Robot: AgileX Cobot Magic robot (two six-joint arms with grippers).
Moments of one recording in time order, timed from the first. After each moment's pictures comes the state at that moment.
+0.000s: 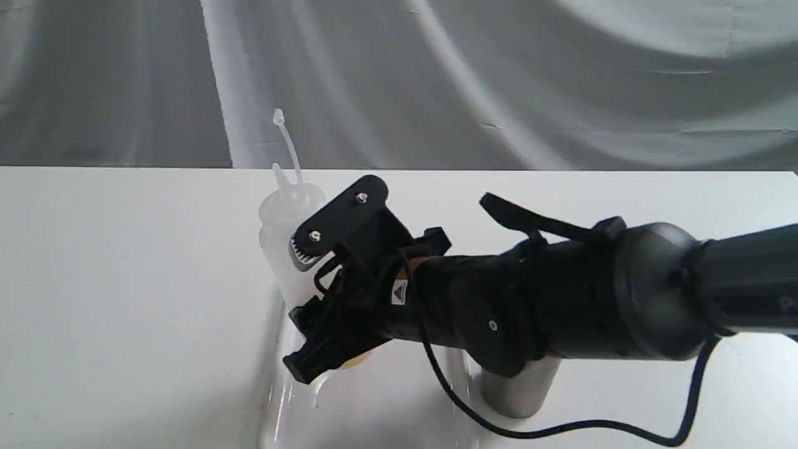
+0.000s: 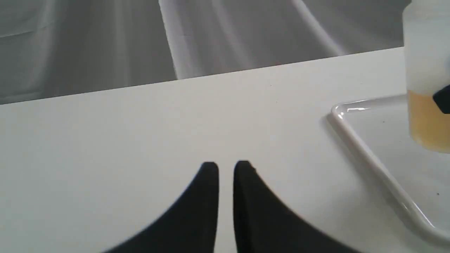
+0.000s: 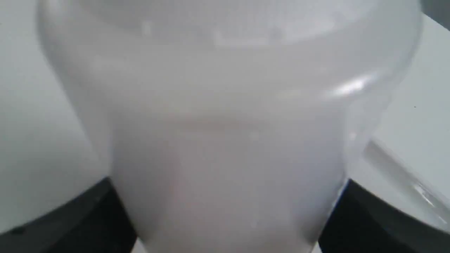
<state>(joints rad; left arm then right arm) -0.07 0.00 0.00 0.04 0.29 0.06 0.61 1.92 -1.08 0.20 -0.13 -0.35</state>
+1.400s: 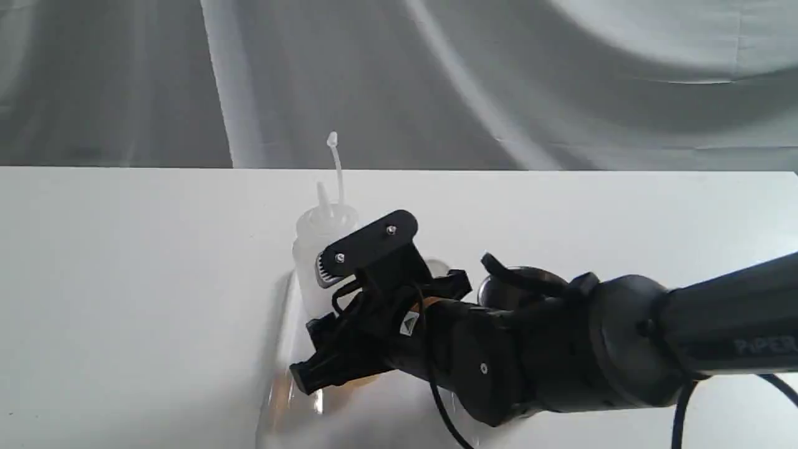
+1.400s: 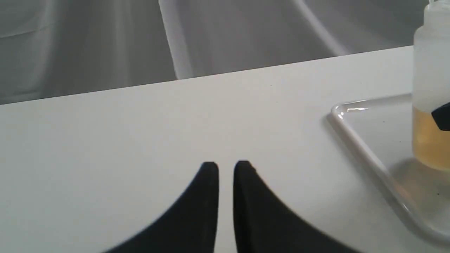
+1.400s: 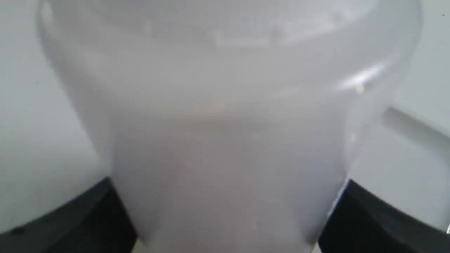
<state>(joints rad) -0.07 0.00 0.00 0.04 0.29 0.06 0.63 1.97 -1.02 0.45 -0.29 -0.39</state>
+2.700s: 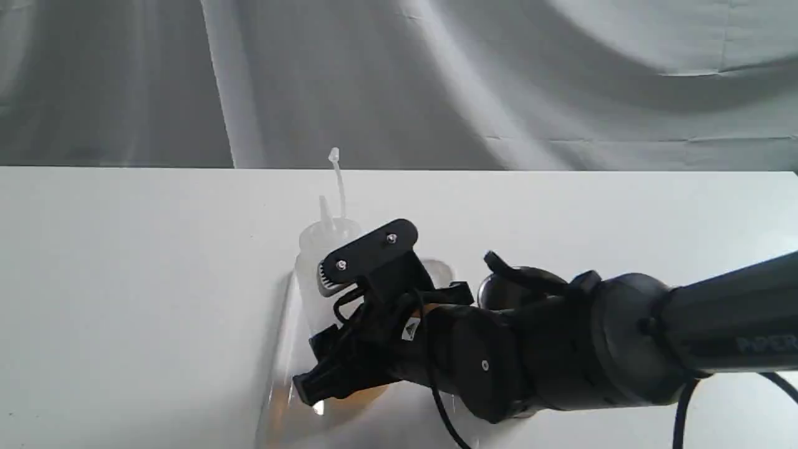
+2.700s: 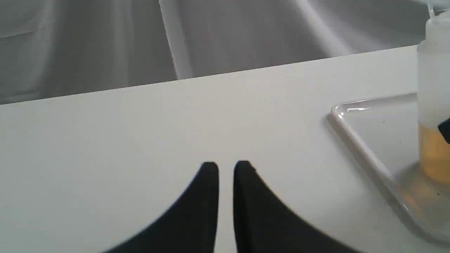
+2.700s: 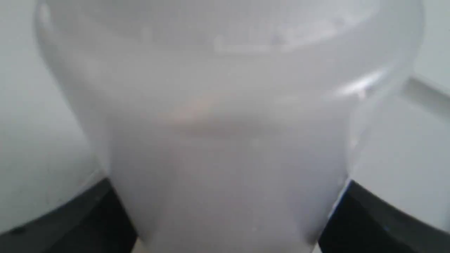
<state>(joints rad) -0.07 0.00 0.00 0.04 0.29 0.06 0.63 1.97 -1.02 0.46 -0.22 -0.39</state>
